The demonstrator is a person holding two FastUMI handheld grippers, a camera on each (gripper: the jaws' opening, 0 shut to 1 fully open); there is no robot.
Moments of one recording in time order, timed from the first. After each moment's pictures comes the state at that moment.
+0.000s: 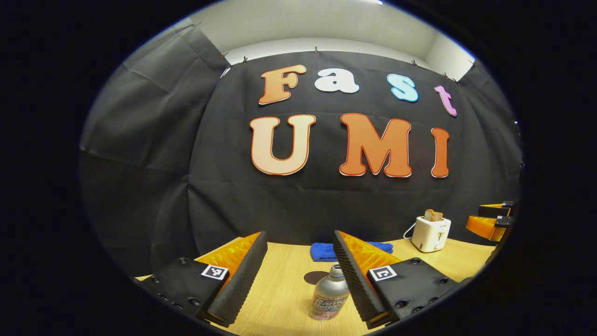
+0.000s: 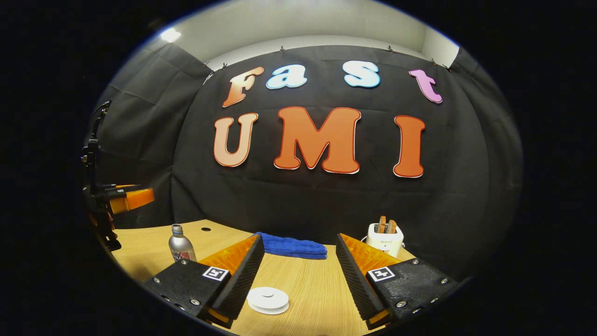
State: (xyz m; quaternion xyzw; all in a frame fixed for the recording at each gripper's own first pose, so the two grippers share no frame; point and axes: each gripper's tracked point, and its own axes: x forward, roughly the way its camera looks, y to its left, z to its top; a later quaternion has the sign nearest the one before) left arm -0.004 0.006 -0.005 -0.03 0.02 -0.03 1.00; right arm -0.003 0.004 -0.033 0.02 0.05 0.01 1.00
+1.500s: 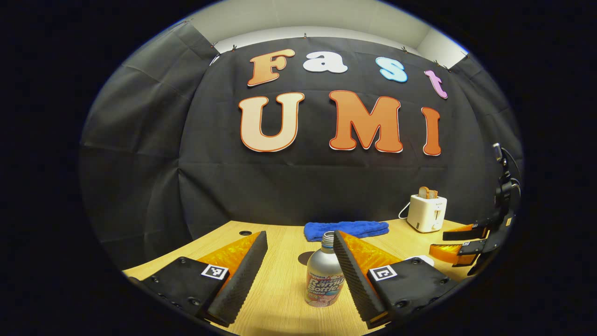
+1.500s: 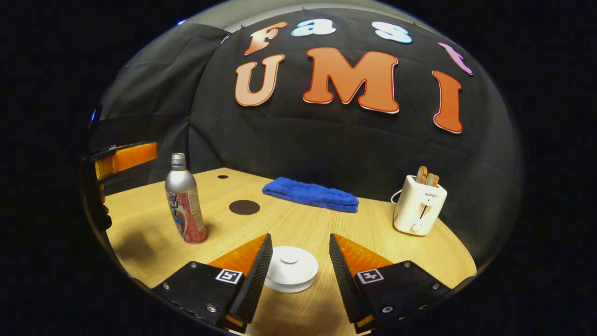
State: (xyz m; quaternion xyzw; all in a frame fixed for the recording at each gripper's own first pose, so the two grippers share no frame) left arm -0.009 -0.009 -0.067 -0.01 0.07 -0.05 1.00; right arm 0.010 0.063 -0.180 -0.01 0.22 0.09 0.97
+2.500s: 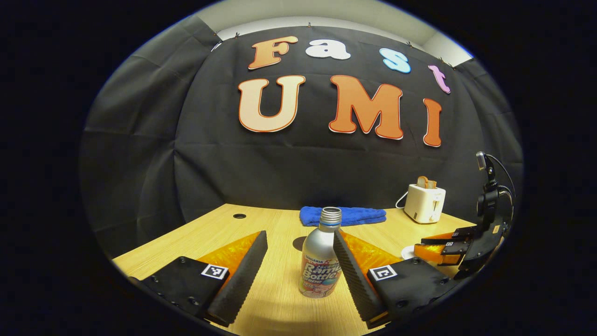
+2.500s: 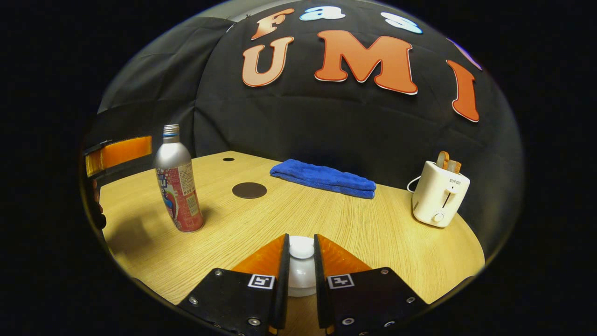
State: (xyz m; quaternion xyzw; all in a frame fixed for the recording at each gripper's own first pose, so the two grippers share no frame) left arm -0.009 -0.018 -0.109 -0.03 0.12 -0.07 0.99; right arm 0.028 0.083 -0.223 -0.01 0.25 0.12 0.96
